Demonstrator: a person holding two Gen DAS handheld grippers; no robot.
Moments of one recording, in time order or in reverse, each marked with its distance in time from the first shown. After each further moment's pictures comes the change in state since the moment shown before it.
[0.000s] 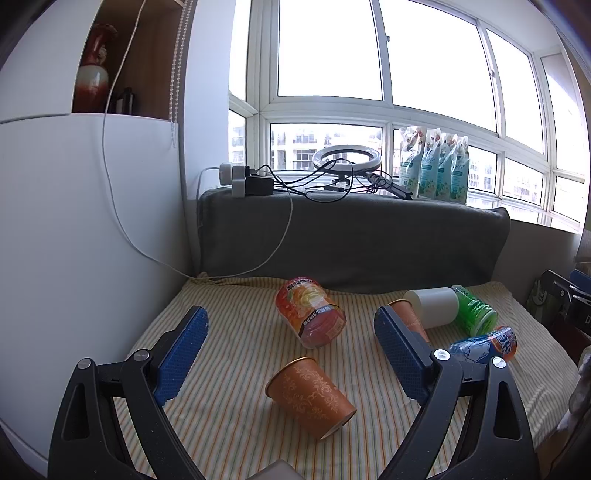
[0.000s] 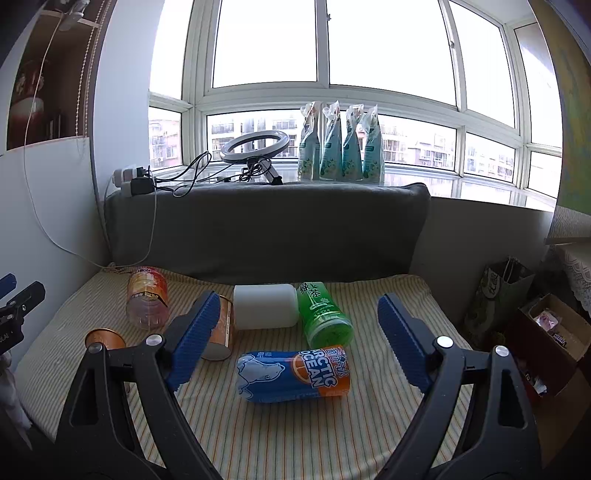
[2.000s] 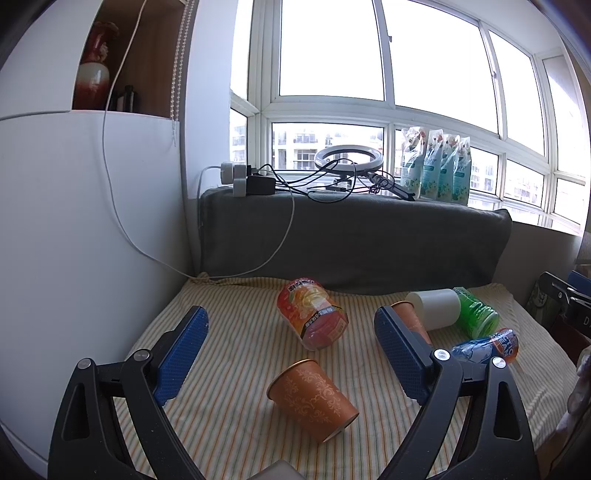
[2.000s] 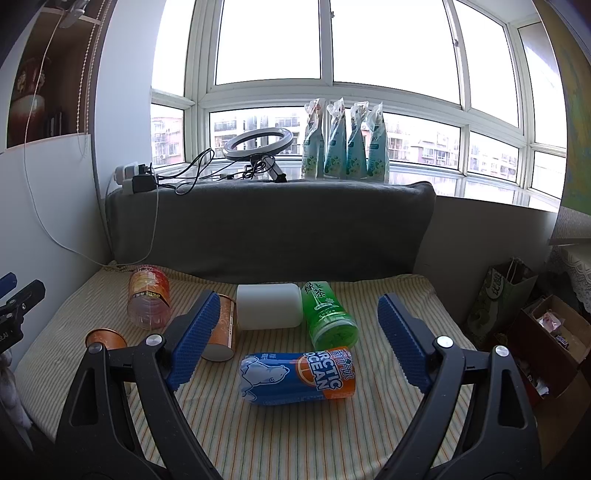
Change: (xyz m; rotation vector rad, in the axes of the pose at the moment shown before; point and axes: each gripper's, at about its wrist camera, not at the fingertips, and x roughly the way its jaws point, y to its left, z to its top) left arm 0.003 0.003 0.000 -0.004 -0.002 -0.001; right arm 0.004 0.005 0.002 -0.005 0.007 0.004
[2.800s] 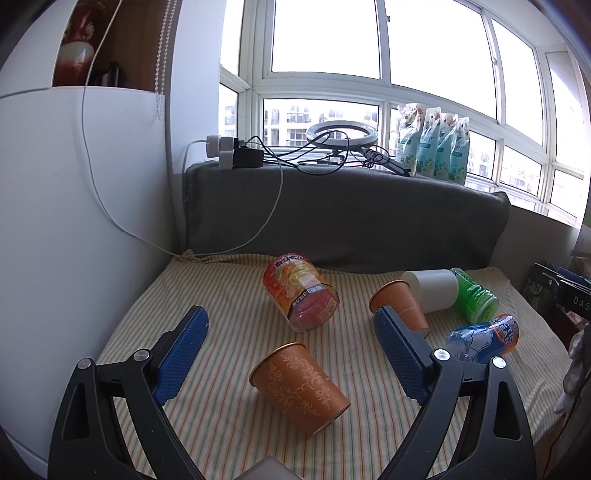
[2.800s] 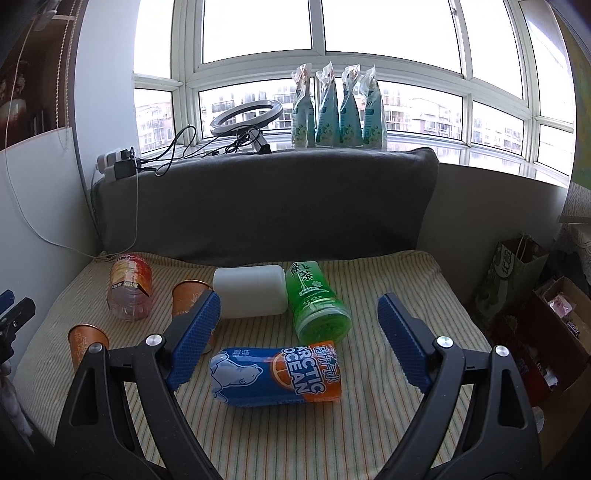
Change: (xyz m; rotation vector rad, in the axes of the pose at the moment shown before) left arm 0.029 -0.010 -0.008 -0.006 0.098 -0.036; right arm 0.049 -0.037 -0.005 0.049 0.115 0.023
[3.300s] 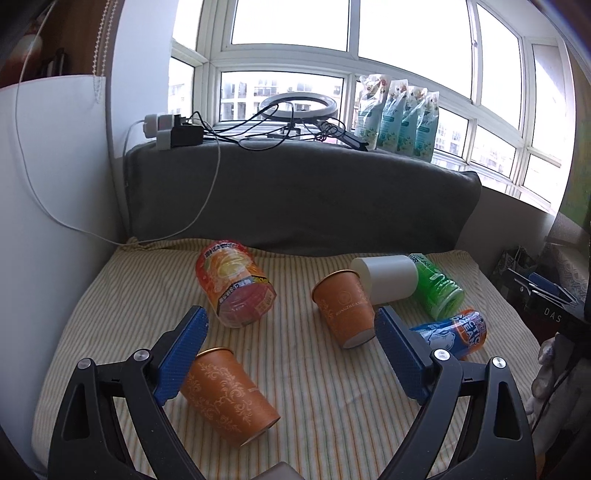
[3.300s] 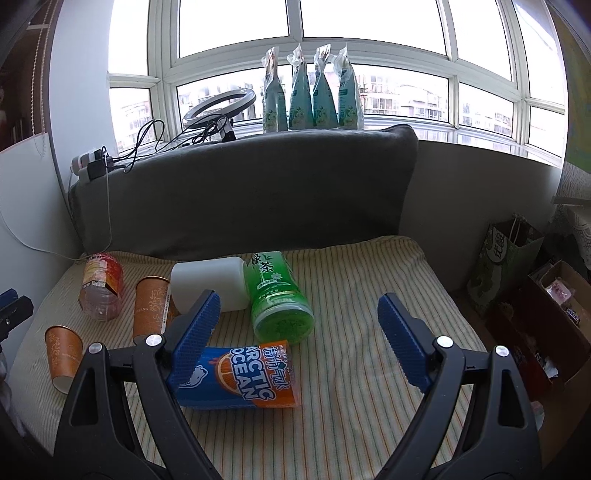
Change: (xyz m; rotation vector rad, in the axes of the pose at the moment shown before) left arm 0.035 -0.049 0.016 0.028 0.121 -0.147; right arm 0.023 -0.044 -0.004 0.046 0.040 -0.029
